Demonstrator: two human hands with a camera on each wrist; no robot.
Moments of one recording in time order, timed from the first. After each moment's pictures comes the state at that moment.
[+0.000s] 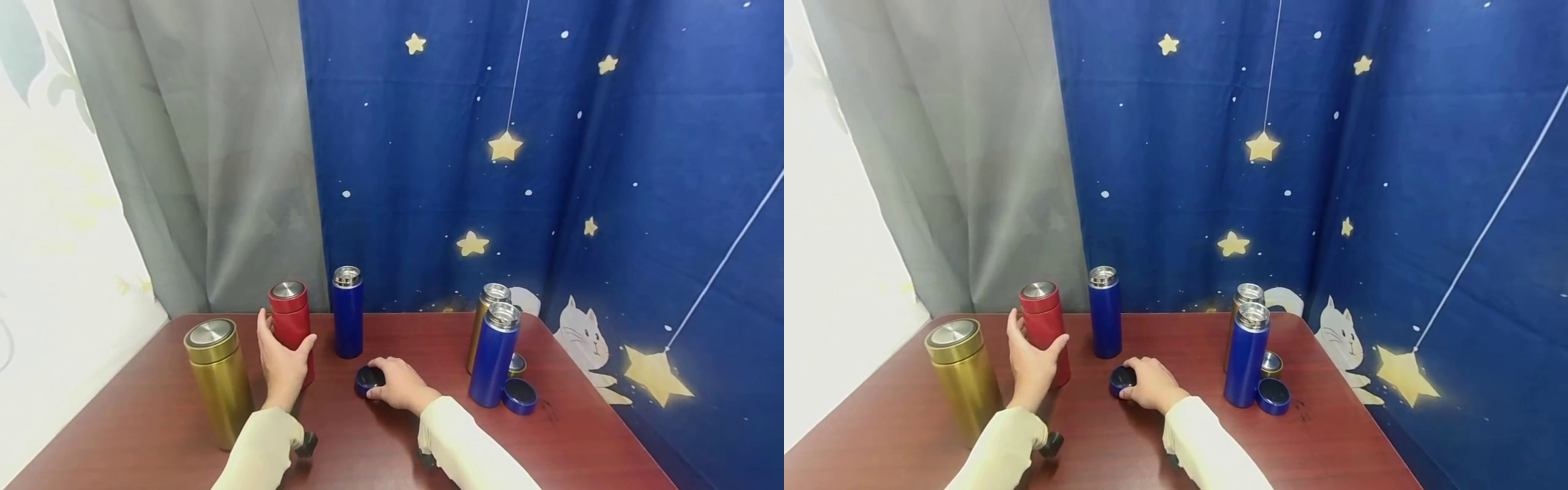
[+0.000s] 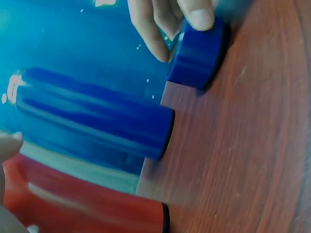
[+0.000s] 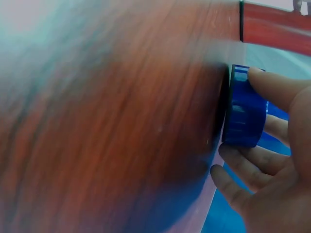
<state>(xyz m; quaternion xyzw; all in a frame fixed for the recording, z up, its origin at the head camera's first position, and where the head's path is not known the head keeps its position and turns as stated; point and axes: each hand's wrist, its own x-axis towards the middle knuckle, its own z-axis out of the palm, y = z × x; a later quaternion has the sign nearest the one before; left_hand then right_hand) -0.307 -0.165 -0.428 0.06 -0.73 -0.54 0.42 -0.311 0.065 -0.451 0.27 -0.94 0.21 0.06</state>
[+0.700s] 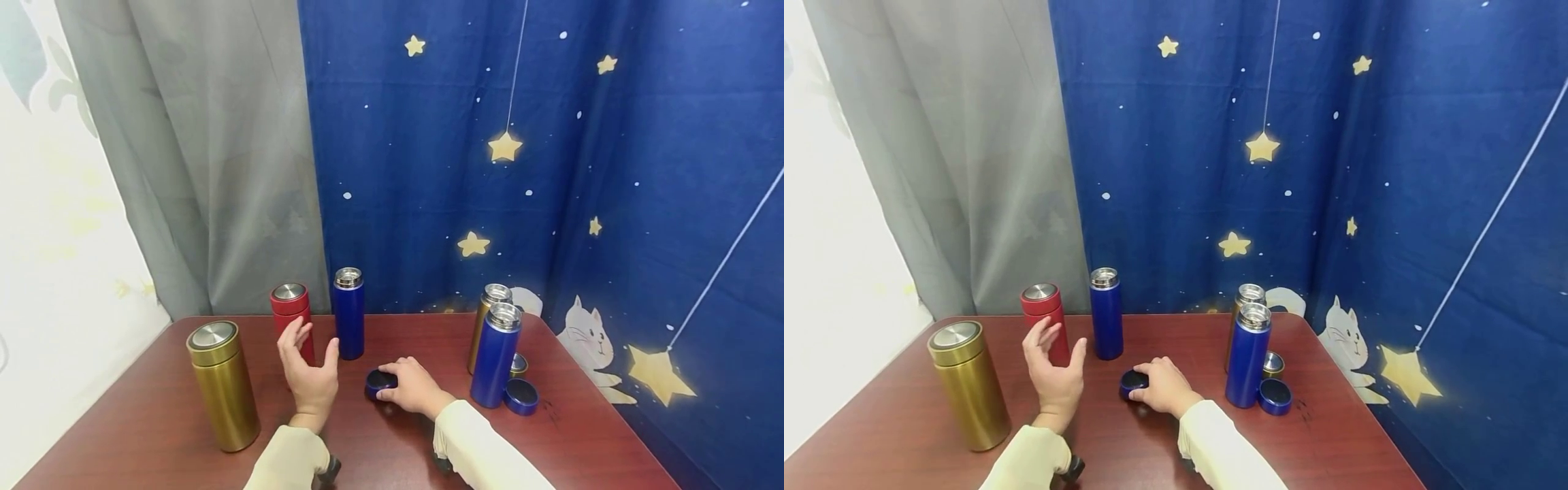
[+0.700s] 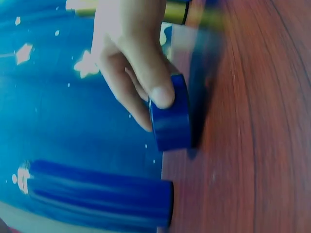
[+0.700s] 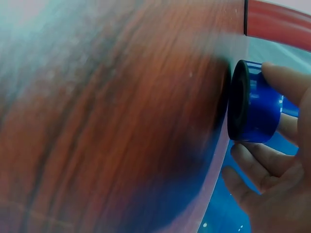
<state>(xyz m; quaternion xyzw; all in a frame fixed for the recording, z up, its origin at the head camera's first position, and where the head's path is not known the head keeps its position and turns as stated) -0.271 -0.109 -0.409 -0.14 -0.60 -0.50 0.61 -0.309 0.084 -0.453 0.28 -0.94 0.20 0.09</state>
